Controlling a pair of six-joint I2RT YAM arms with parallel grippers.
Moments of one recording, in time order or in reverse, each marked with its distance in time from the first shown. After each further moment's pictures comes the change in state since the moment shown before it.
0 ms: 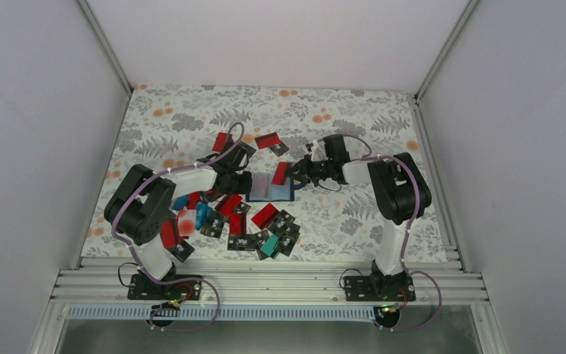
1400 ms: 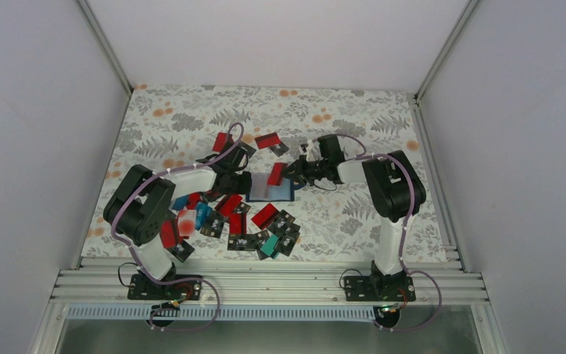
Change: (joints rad) left arm 0.002 -0.005 -0.011 0.015 0.003 0.000; right arm 0.029 0.042 0.033 0.025 0.013 0.013
